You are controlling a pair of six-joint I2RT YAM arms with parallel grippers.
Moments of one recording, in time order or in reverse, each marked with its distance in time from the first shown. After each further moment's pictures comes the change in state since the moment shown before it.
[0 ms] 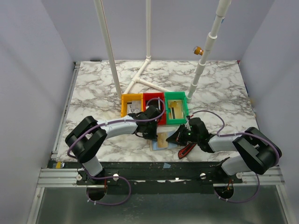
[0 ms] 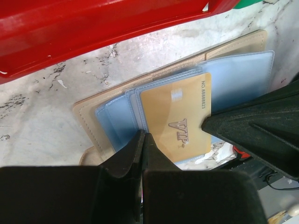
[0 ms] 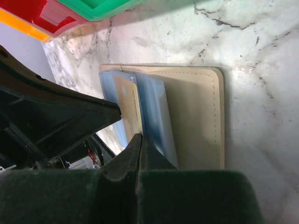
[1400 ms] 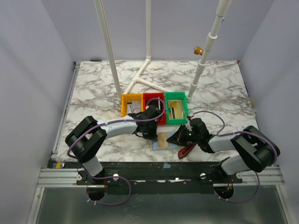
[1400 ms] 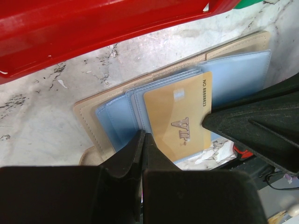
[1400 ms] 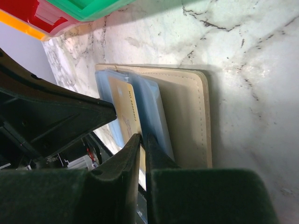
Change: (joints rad) left arm 0.001 0.000 0.000 -0.001 0.000 0.000; right arm -0.020 0.025 -0.021 0.047 -0.026 -0.011
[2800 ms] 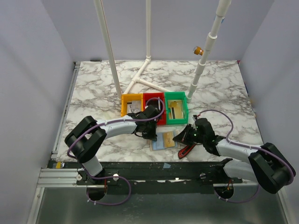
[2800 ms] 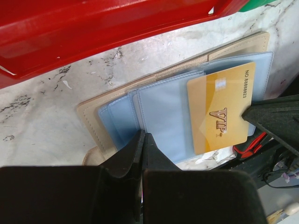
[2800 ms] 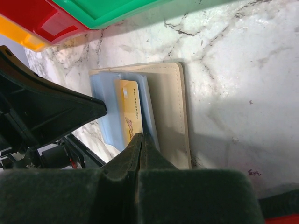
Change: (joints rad) left arm 0.014 -0.004 -0.008 0.006 0.011 0.001; right arm -0.035 -0.260 -0.011 -0.268 0.103 -0.107
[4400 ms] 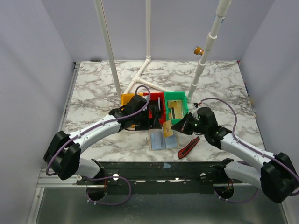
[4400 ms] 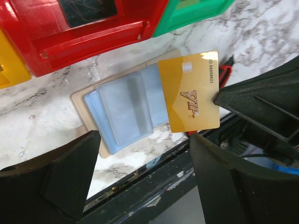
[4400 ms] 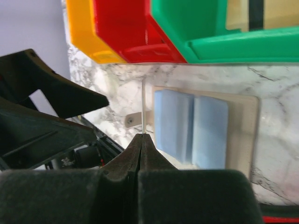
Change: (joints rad) left arm 0.085 -0.263 0.024 -0.060 0.080 0.028; right arm -0.012 -0.132 0.207 -0.237 -0.006 -0.038
